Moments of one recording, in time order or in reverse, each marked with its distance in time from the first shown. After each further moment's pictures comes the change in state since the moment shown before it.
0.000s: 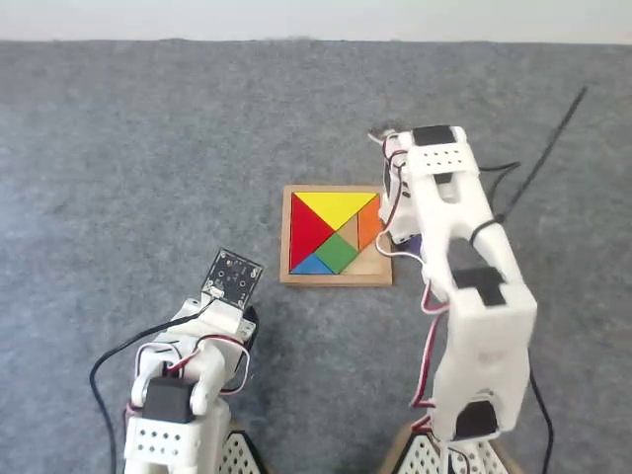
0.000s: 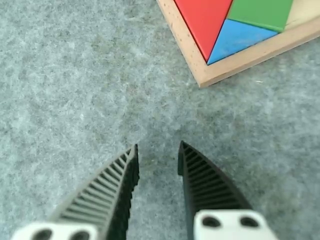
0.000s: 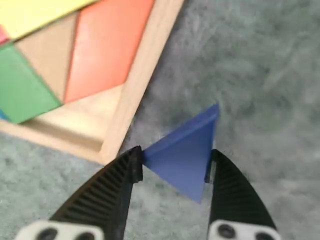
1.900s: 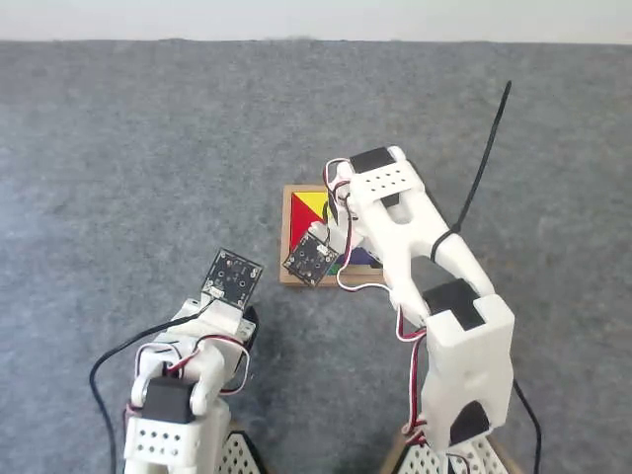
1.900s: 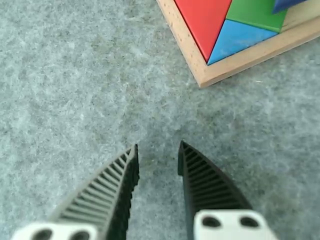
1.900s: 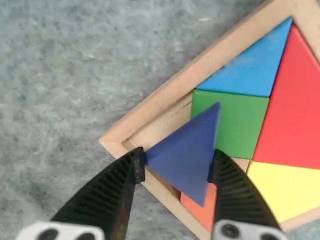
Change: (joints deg) left arm 0.1 0.0 0.0 0.0 0.0; right arm -12.9 -4.3 9.0 -9.6 102.5
